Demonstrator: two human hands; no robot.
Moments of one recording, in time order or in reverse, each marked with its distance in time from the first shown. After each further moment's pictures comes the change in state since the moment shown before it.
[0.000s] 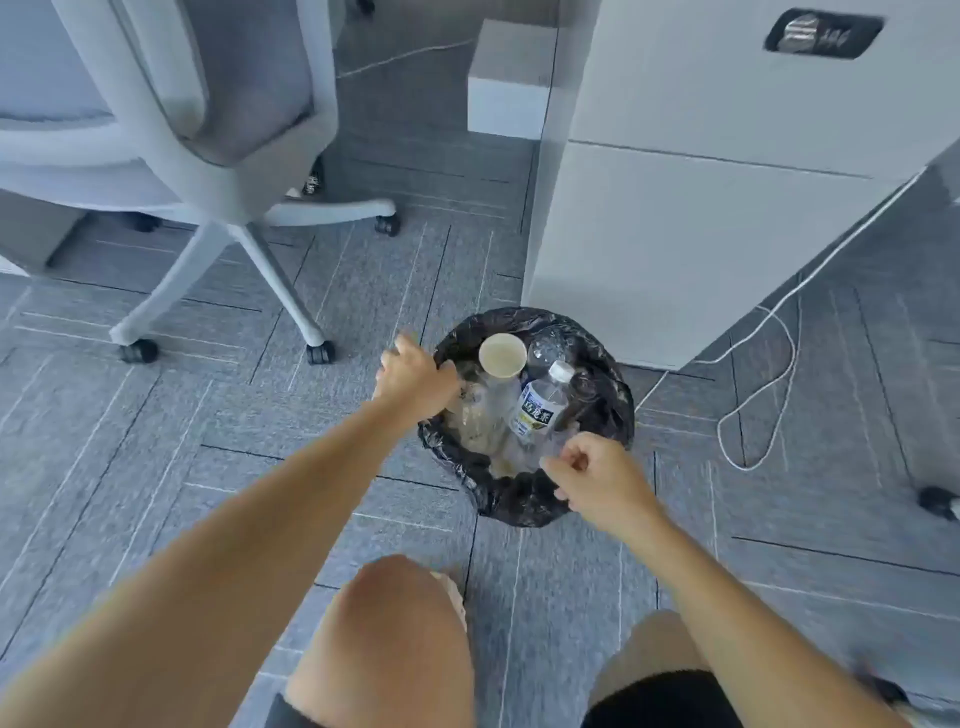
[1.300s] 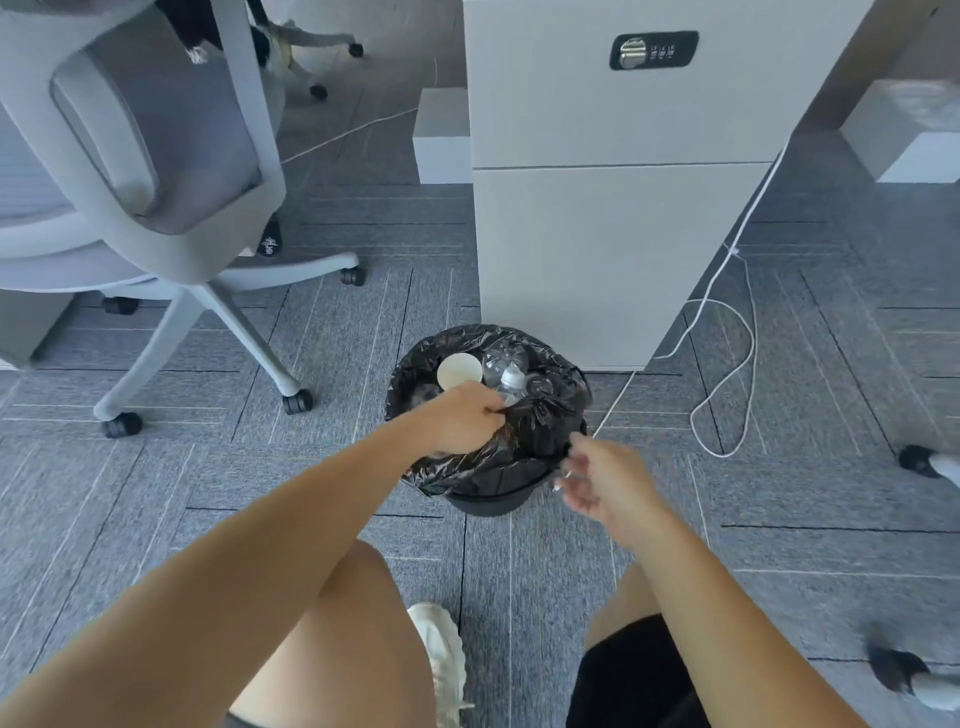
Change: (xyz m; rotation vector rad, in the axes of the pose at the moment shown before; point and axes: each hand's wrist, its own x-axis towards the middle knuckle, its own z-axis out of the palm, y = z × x) left_hand -0.065 0.065 0.034 0.292 -0.428 0.559; right_hand -0.019 0.027 -0.033 0.922 0.140 0.459
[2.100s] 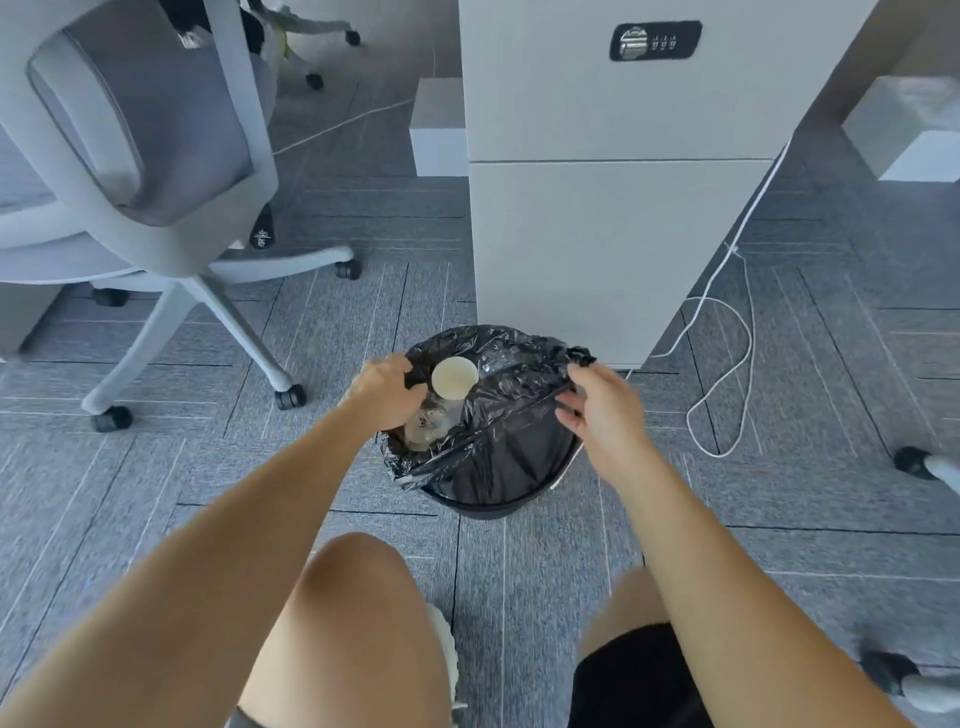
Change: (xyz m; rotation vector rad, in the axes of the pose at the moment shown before) left_hand 0.024 -0.083 -0.022 0.078 0.309 -0.350; right_hand 0.016 -0.052 0.019 0.166 -0.013 -0.312
